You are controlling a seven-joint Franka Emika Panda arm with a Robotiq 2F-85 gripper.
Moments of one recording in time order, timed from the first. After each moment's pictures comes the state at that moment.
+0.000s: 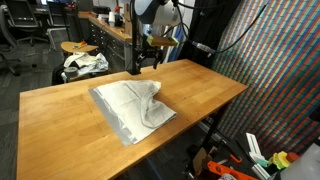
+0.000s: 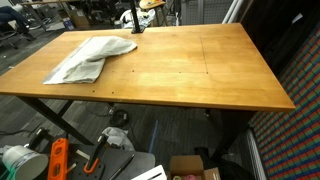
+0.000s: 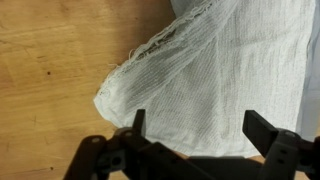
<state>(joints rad) 0.00 0.40 0.04 -1.75 0.06 2.17 0.07</state>
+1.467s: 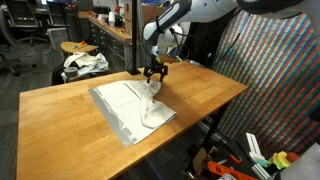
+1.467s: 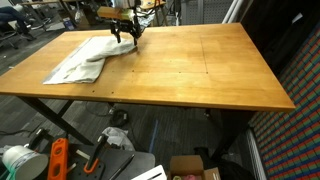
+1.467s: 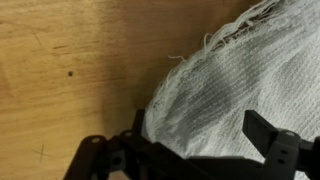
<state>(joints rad) -0.11 0.68 0.02 -1.54 0.09 2.13 -0.08</state>
